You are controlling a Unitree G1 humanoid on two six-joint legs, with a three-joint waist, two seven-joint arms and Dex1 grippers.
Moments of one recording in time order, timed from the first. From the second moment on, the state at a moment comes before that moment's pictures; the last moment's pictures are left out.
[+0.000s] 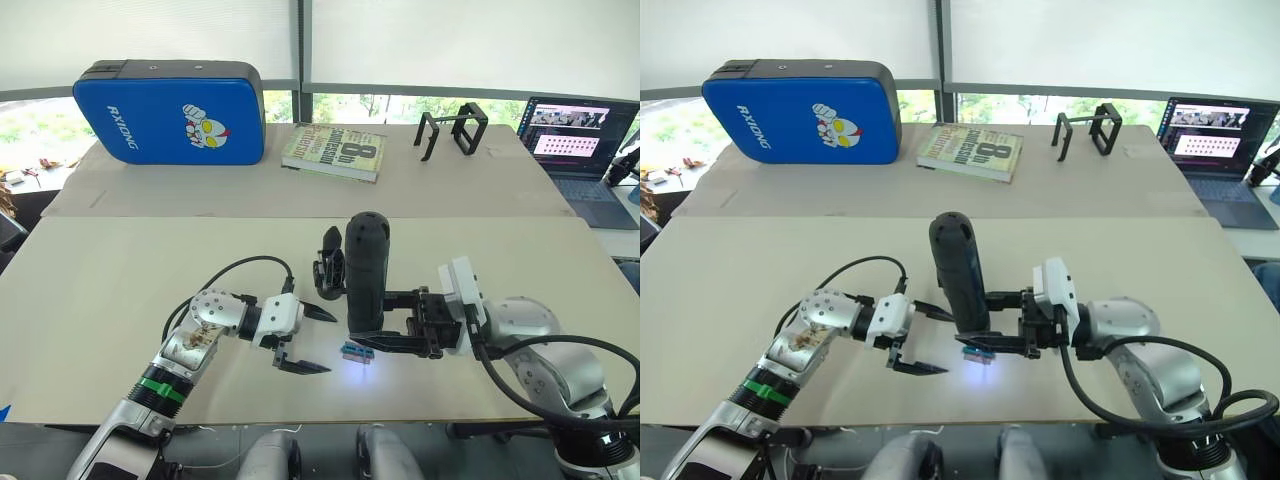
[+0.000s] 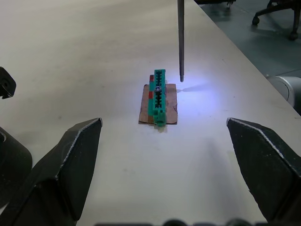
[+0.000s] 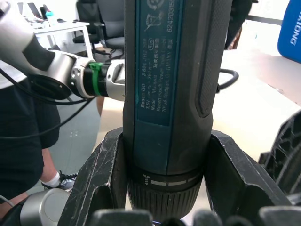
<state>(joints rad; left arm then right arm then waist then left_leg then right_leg) -0.43 0.52 -0.32 0.13 -0.20 -0.06 -1.34 -0.29 -0.61 0.06 -0.44 0.66 0.43 1.11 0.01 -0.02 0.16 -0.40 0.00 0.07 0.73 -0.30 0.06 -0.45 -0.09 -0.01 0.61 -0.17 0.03</state>
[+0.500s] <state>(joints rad) -0.43 0.52 -0.32 0.13 -0.19 -0.07 -1.34 -0.34 -0.58 0.06 -0.40 0.64 0.45 1.09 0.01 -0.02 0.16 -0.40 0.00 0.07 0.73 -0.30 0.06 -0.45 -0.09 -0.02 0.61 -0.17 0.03</state>
